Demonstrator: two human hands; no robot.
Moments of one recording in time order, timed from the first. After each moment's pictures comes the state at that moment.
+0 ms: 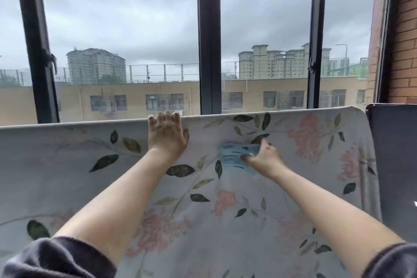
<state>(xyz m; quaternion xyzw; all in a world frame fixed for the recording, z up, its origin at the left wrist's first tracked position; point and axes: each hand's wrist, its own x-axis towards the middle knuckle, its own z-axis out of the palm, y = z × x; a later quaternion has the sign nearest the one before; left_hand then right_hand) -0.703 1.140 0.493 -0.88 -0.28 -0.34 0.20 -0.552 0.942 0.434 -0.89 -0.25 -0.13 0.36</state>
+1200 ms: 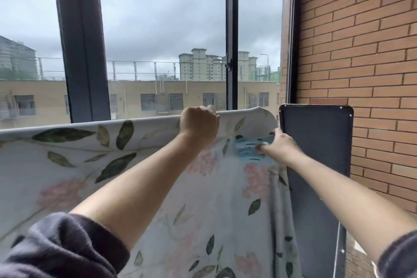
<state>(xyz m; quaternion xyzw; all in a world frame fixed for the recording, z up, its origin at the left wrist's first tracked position) -0.337 0.909 0.510 -0.86 -0.03 -0.43 0.28 -0.258 0.704 0.454 -0.93 -0.08 -0.19 0.32</state>
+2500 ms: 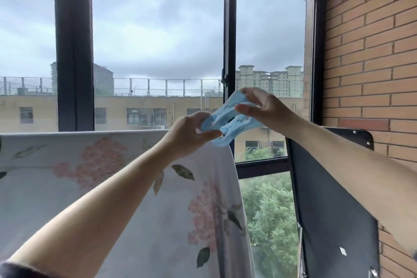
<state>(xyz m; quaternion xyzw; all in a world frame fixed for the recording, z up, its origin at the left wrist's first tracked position) -0.259 0.747 0.523 -0.88 0.07 -0.42 -0.23 -0.160 0.555 0.568 -0.71 -0.52 -0.16 0.44</state>
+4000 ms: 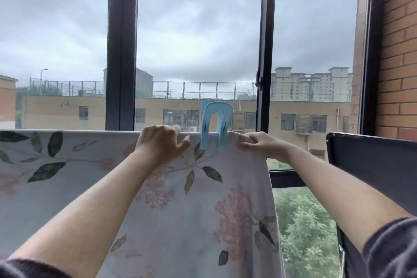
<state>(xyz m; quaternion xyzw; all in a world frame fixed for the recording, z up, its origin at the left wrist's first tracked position) -0.307 0.832 0.513 -0.87 -0.22 -0.41 0.19 -0.089 0.643 0.520 -0.75 -0.54 0.07 0.37</state>
